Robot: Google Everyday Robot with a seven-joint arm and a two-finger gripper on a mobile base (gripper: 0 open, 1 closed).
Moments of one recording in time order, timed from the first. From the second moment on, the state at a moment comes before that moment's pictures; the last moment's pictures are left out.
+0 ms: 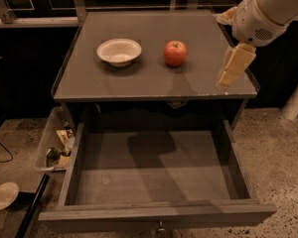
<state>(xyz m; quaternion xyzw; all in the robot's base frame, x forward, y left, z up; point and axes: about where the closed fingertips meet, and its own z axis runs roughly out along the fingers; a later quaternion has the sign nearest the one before) 0.575 -0.183 0.961 -0.64 0.72 -0.01 0.28</state>
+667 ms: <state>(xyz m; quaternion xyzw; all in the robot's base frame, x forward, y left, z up) 0.588 -0.172 0.953 -0.63 0.71 0.00 0.31</state>
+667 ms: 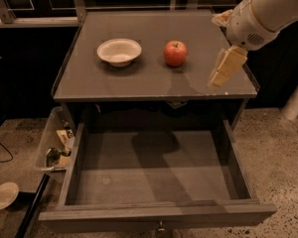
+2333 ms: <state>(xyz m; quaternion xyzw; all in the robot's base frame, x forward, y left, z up) 0.700 -0.111 0.891 -0.58 0.69 0.17 0.39</state>
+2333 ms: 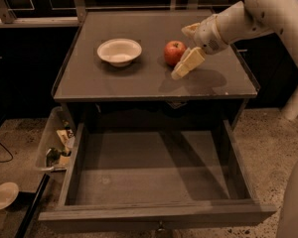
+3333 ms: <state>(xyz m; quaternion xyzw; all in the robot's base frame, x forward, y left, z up) 0.744 -0.105 0.873 -0.55 0.68 0.15 0.45</state>
